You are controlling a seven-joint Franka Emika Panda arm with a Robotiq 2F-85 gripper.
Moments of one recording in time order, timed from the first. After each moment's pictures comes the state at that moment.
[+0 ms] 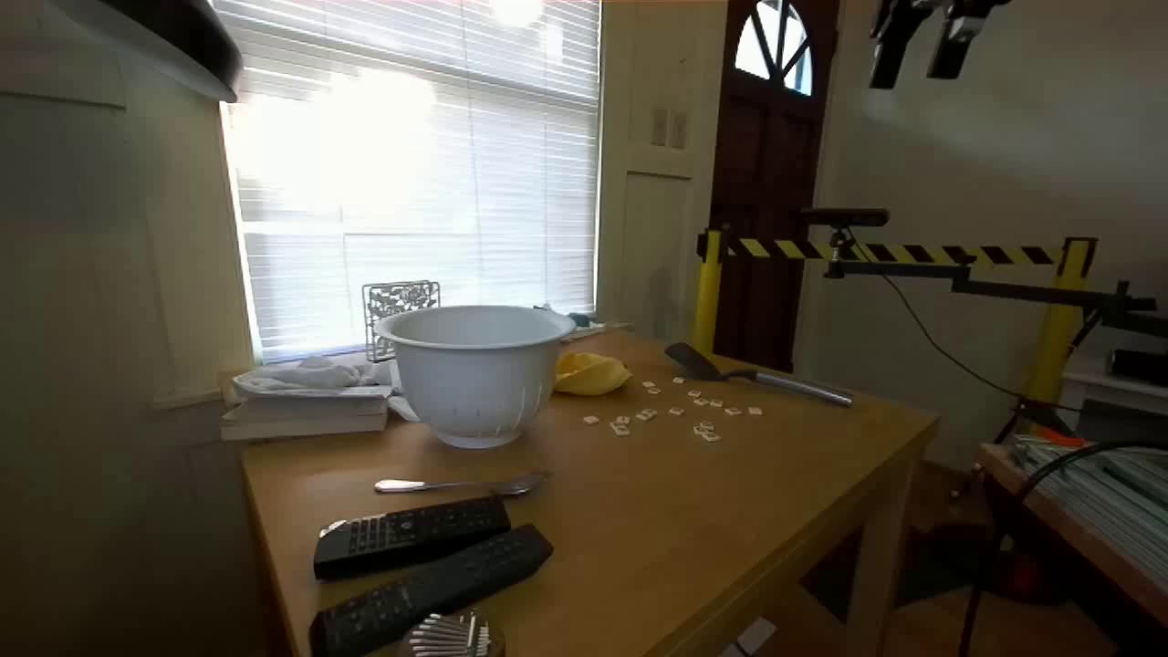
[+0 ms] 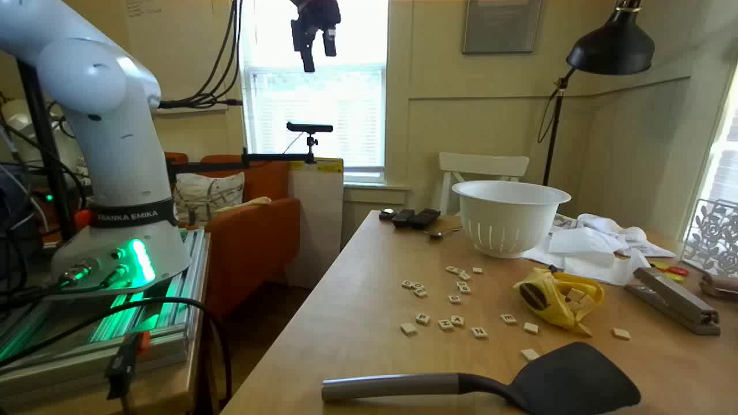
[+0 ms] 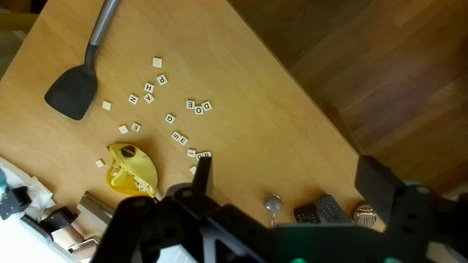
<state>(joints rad) -0.04 -0.80 -0.03 -2.51 -0.19 1.83 -0.20</state>
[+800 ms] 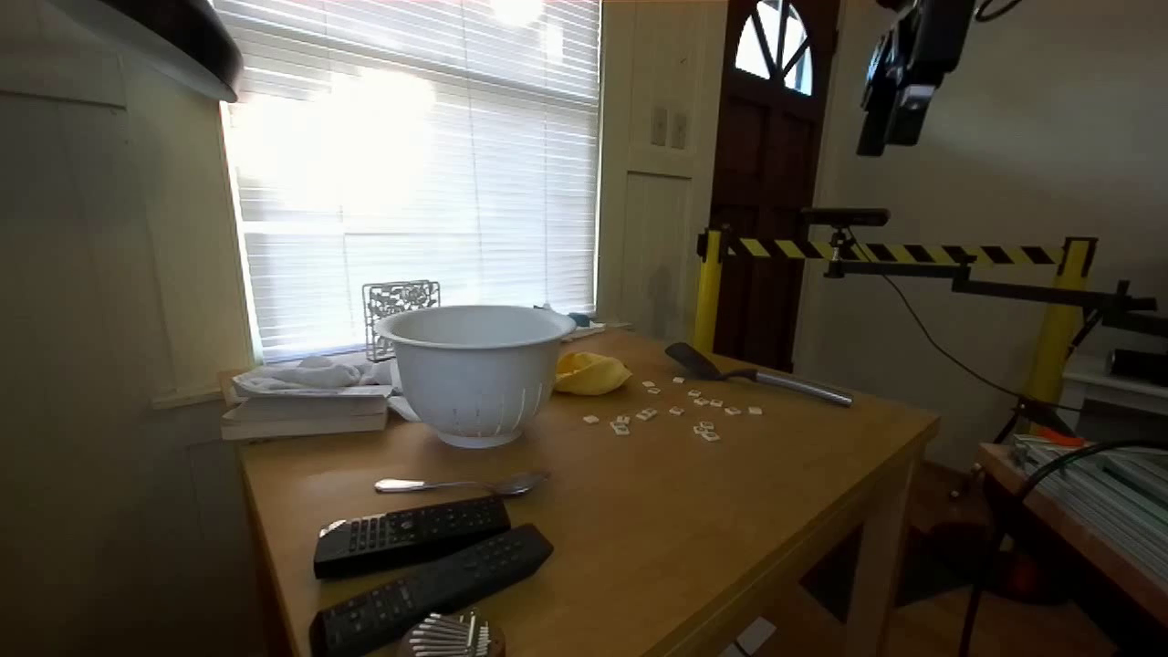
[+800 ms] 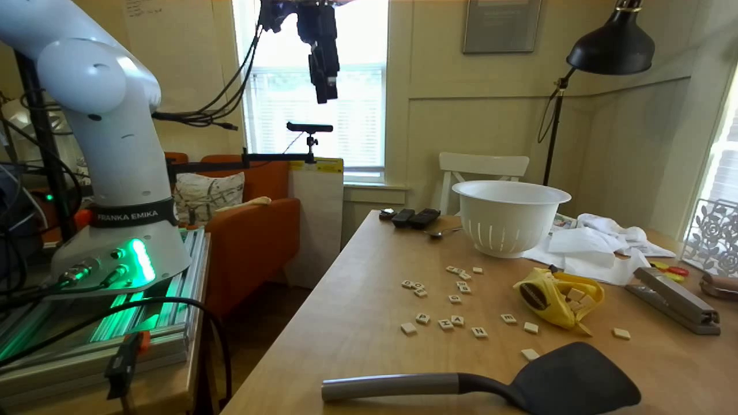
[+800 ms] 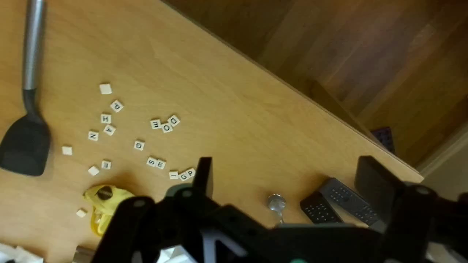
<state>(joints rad) -0.04 -0.71 -0.02 -2.62 -0.07 2.02 0.06</state>
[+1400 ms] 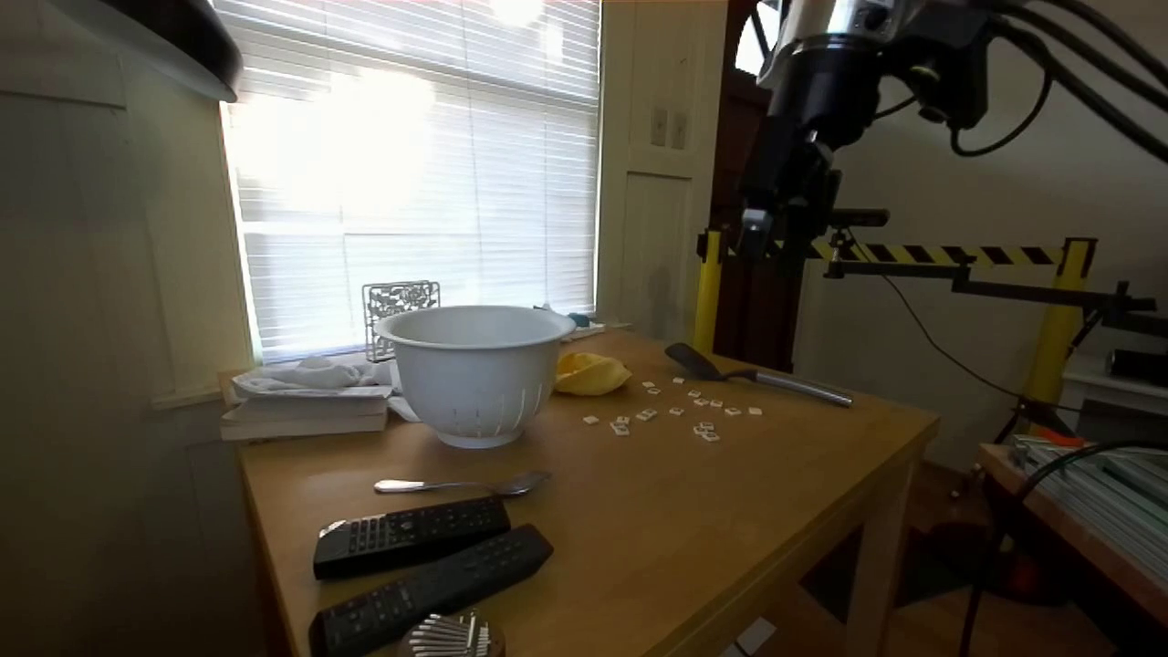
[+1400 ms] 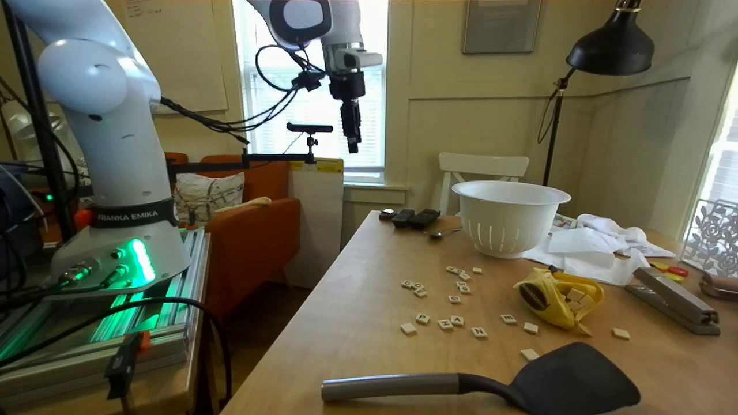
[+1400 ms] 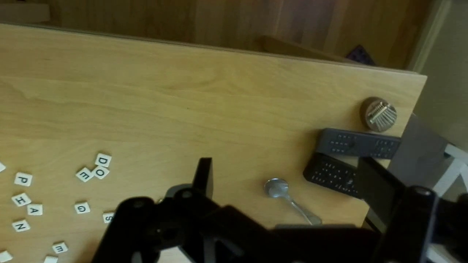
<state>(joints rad) -0.03 -0.37 0.02 -2.64 0.18 2.48 0.37</state>
